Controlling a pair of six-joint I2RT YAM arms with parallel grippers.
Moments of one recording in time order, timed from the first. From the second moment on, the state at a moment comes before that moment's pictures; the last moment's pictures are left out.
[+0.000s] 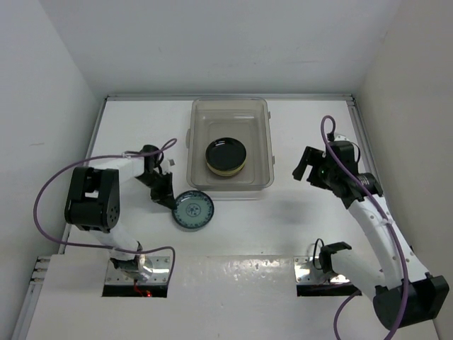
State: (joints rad) left arm -0.08 1.62 0.82 -0.66 0.44 -0.25; right arm 0.19 0.93 0.83 -0.70 0.05 0.48
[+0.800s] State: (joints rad) left arm 0.08 1.81 1.83 -0.74 0.42 -0.13; right arm 0.19 1.11 0.89 -0.60 -0.01 0.47
